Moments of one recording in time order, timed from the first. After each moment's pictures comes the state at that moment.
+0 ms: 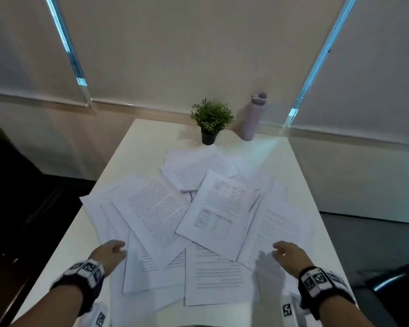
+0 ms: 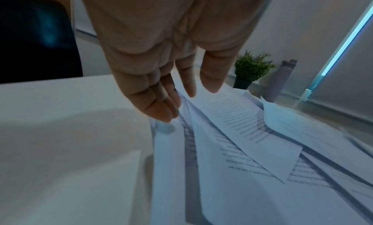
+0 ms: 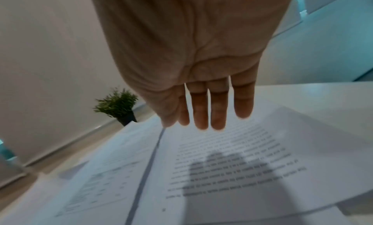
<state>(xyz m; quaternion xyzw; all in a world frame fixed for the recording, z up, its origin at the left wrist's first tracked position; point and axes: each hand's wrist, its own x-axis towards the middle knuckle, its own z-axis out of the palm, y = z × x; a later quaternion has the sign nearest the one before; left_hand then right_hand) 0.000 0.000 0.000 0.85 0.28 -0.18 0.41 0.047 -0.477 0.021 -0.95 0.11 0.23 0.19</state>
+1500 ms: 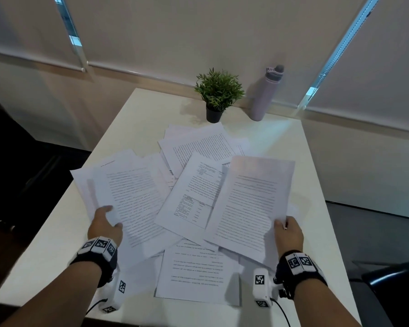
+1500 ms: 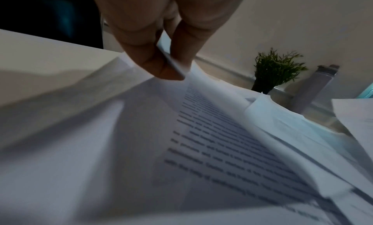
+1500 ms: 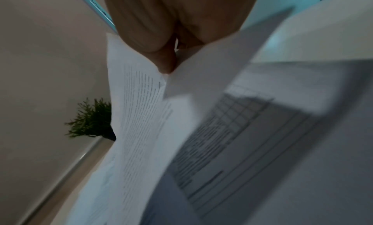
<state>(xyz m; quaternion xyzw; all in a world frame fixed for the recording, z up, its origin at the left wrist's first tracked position) 0.019 -0.044 -0.002 0.80 0.42 0.02 0.43 0.081 -0.457 -0.001 -0.87 0.26 -0.01 0.41</state>
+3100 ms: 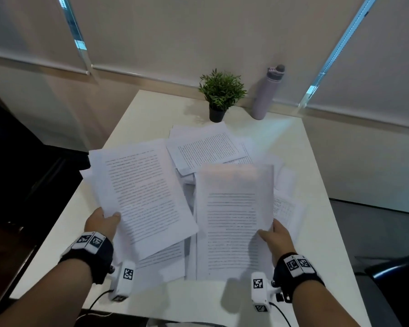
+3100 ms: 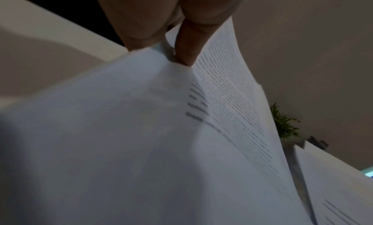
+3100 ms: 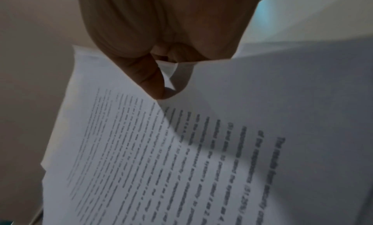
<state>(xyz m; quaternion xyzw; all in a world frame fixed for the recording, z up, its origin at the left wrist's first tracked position) 0.013 -0.013 0.020 0.76 0.44 -0.02 0.48 0.050 -0.427 -0.006 -0.77 0.24 0.14 0.58</state>
